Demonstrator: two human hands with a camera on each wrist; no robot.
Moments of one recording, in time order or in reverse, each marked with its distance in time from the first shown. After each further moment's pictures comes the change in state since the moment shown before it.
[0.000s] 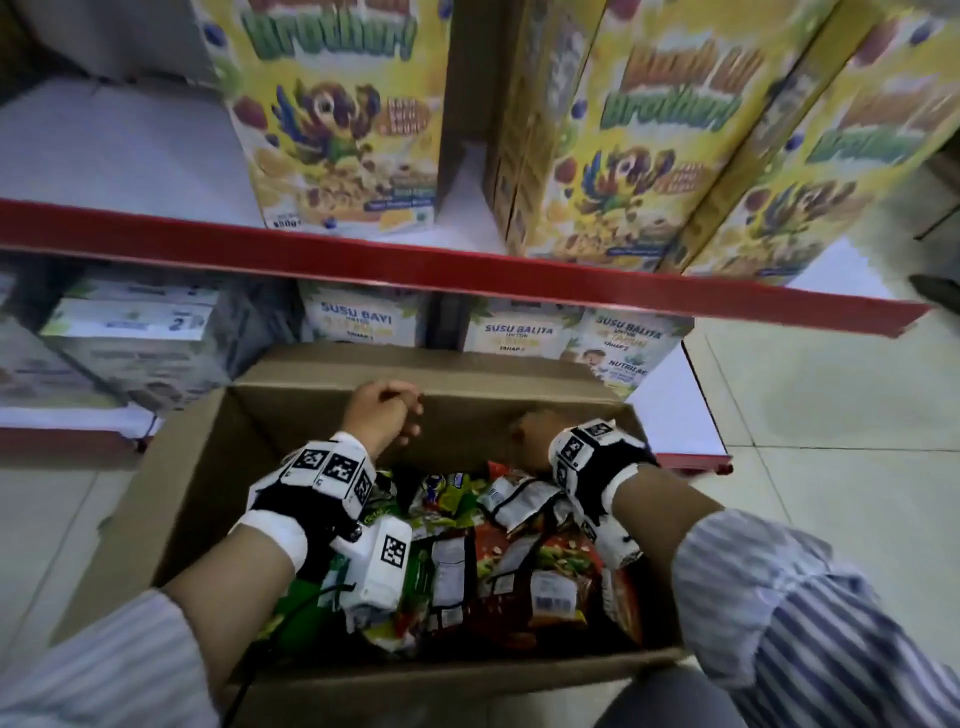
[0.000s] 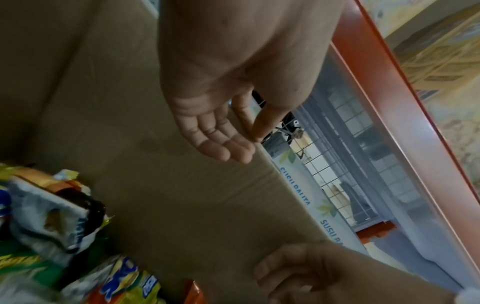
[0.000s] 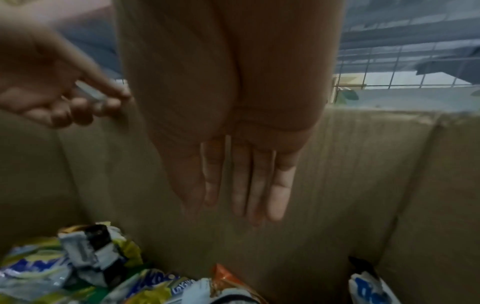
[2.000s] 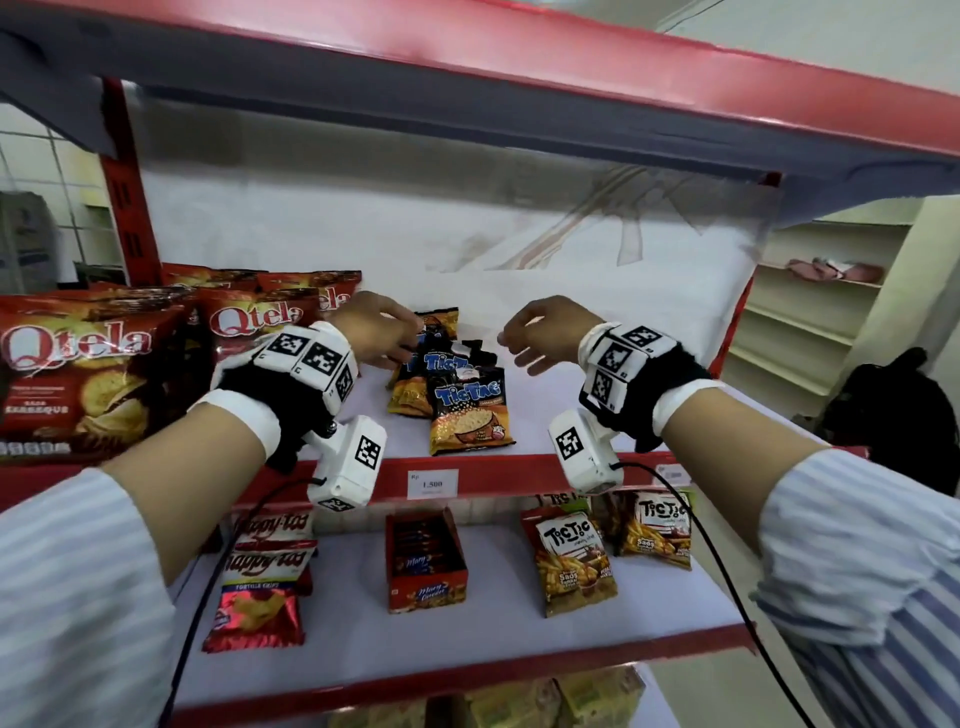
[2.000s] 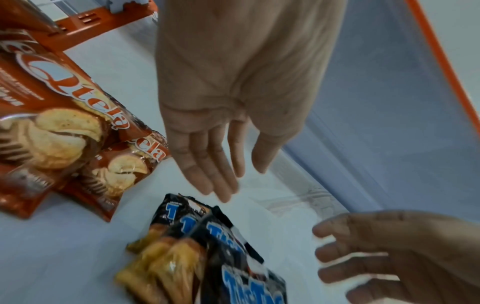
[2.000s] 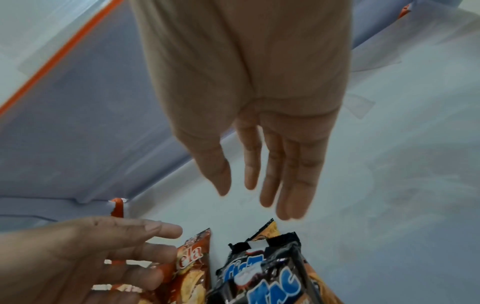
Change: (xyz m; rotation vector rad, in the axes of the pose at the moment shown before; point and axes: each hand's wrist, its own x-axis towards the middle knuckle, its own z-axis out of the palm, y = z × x) left_hand -0.317 0.851 -0.184 0.279 -0.089 0.691; right_hand -0.519 -0.110 -0.809 0.780 0.796 -0.121
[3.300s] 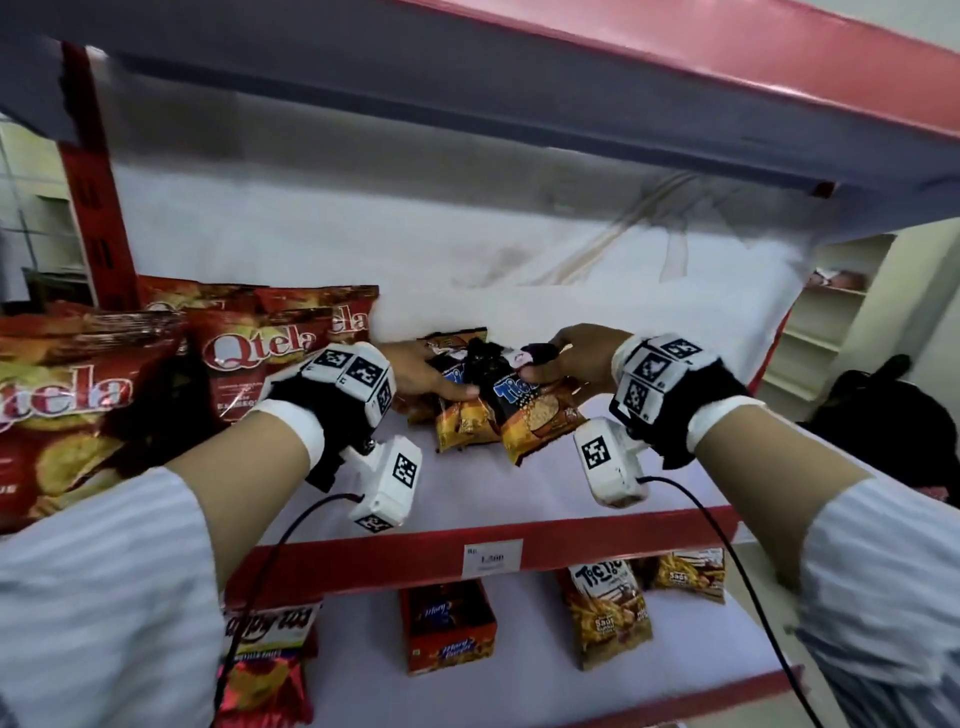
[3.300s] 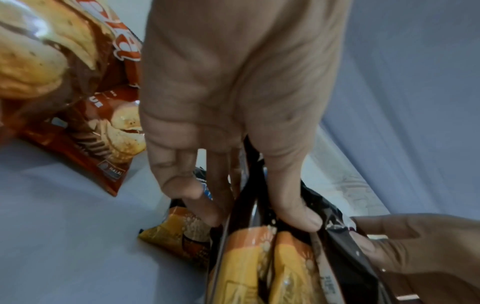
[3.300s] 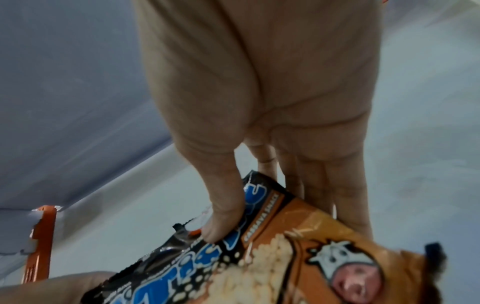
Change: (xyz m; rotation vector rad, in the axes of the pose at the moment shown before) left_hand 0.075 -0.032 -0.008 0.347 -0.376 -0.067; right_hand 0.075 0.004 0.017 -0.057 -0.077 0.186
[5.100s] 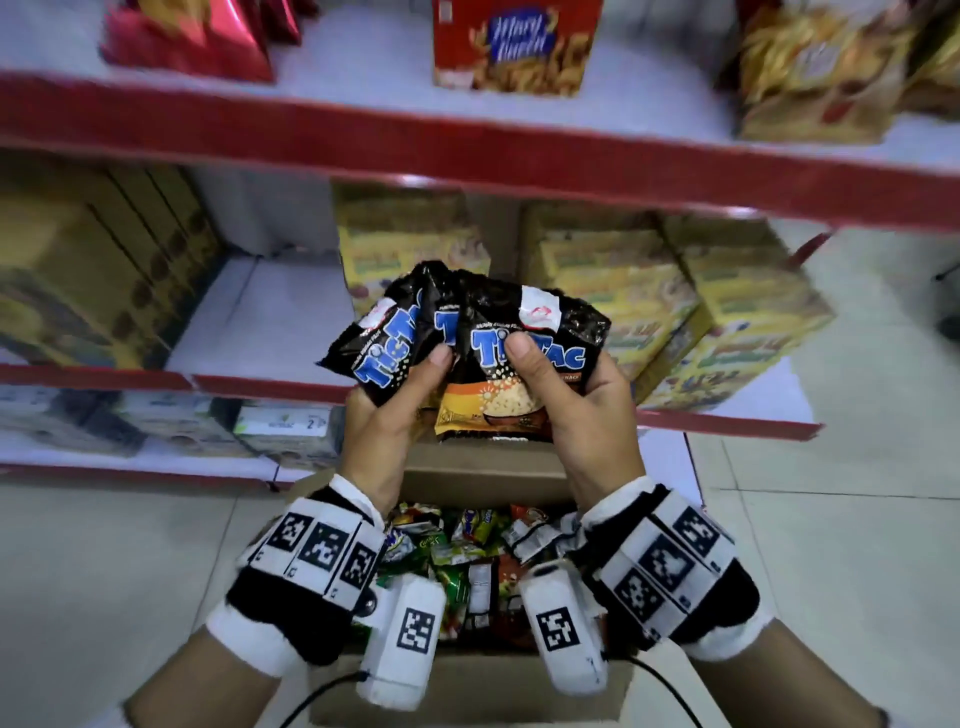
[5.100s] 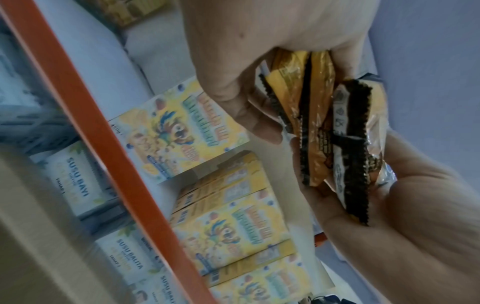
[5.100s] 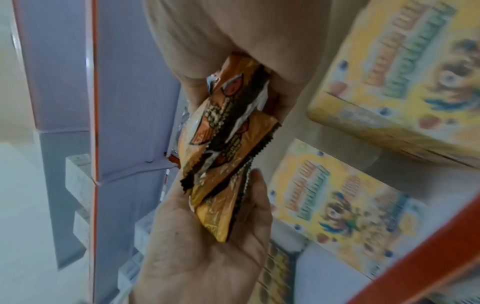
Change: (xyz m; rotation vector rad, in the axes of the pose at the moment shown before) left_hand -0.157 -0.350 0.524 -1.225 0.567 -0.013; right_hand -0.170 0.427 0.433 1.111 -0.021 -0.145
